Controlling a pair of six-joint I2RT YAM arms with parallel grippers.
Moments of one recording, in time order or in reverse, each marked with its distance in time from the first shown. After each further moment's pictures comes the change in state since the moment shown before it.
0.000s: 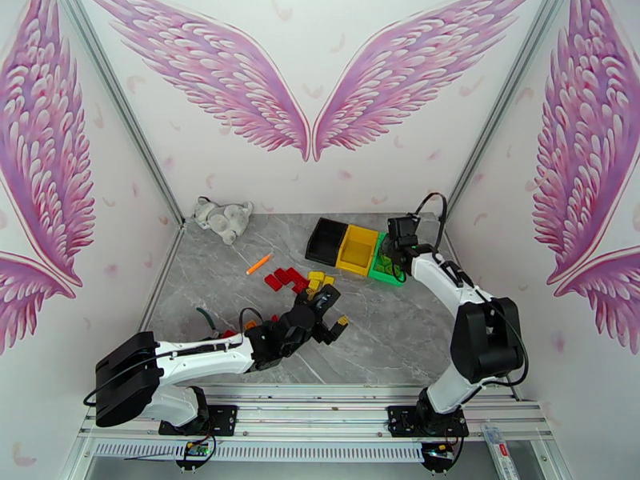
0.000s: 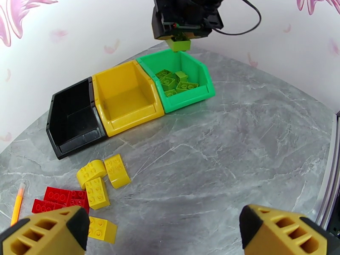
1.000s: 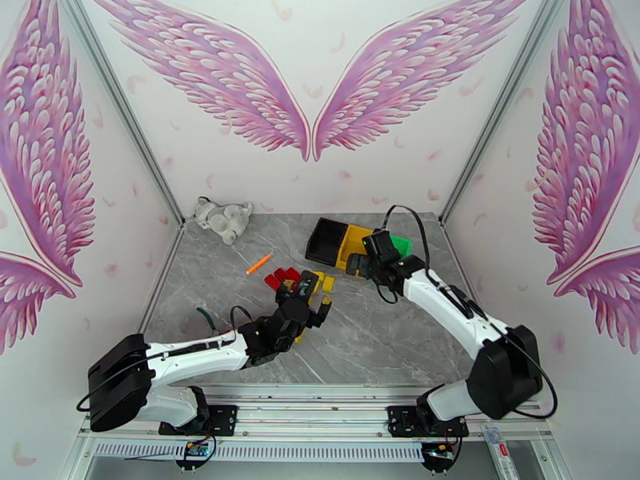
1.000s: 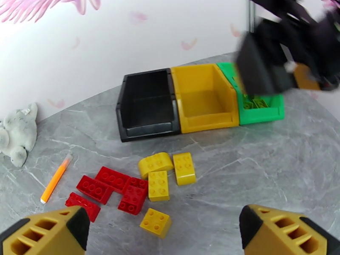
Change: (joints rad) left arm 0.087 -0.064 0.000 -0.080 -0.259 -0.138; right arm 0.270 -0.367 -0.237 -0.216 -0.048 -0.003
